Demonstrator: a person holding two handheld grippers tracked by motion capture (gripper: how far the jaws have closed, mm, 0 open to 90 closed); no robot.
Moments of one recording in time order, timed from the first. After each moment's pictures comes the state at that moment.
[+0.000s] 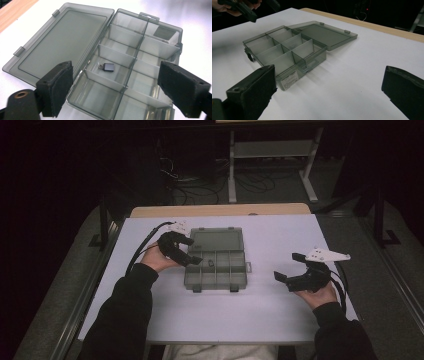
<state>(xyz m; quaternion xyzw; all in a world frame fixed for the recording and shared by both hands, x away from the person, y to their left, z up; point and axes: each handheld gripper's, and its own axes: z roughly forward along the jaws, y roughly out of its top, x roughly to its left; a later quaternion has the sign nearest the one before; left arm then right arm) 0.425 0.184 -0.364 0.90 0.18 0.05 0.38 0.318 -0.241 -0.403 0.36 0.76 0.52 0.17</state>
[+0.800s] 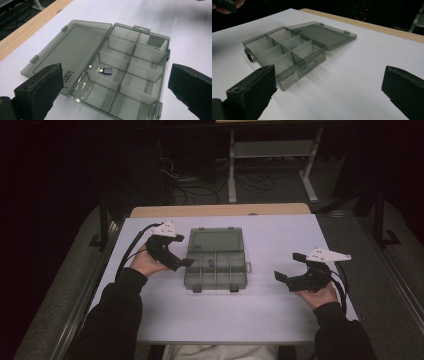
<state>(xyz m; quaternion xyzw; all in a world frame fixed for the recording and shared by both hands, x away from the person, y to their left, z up) 0.401 0.209 -0.352 0.88 0.17 0.09 0.43 0.317 -0.242 -0.402 0.36 0.76 0.52 0.17</state>
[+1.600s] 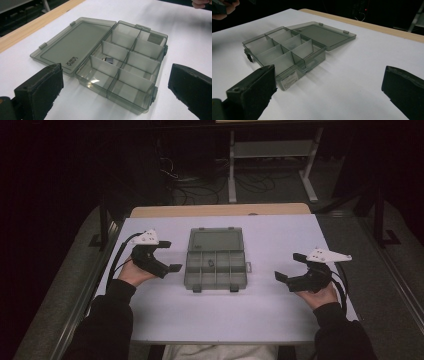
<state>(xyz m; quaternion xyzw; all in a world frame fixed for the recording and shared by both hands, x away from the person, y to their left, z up) 0.380 0.251 -0.367 0.85 0.21 0.10 0.47 0.316 -0.243 -0.402 0.36 0.75 0.52 0.17</state>
